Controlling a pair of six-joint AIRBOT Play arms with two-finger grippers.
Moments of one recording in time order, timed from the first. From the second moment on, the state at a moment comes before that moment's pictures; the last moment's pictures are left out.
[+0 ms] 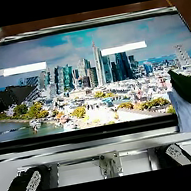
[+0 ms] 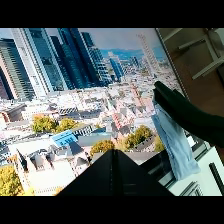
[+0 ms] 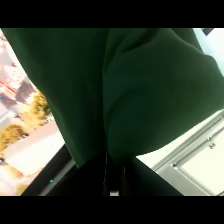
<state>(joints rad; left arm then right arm) 0.20 -0.76 0.96 0.42 -1.23 -1.09 -0.90 -1.08 1.31 -1.41 1.75 1.59</state>
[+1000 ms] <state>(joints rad) 0.20 -0.76 0.96 0.42 -1.17 -1.10 -0.89 -1.06 1.18 -1.50 1.47 1.50</state>
